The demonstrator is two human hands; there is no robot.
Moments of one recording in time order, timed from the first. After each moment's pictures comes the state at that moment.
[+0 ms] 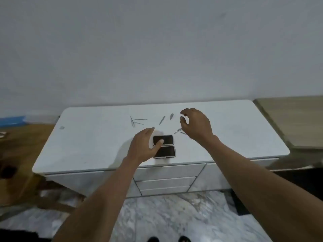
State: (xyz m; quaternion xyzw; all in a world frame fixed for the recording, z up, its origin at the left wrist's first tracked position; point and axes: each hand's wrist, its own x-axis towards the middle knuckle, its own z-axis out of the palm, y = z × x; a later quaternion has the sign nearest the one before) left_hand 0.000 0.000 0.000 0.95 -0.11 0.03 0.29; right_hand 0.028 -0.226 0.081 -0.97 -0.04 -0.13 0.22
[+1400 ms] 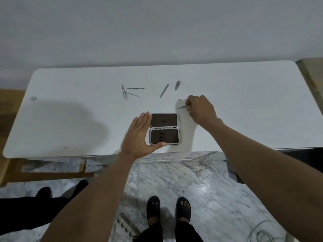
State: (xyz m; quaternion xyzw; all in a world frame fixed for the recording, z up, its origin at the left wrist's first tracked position) left_hand 0.037 0.009 -0.132 0.96 -0.16 0.04 0.22; right_hand 0.131 -0.251 -0.063 -0.98 -0.02 0.07 0.18
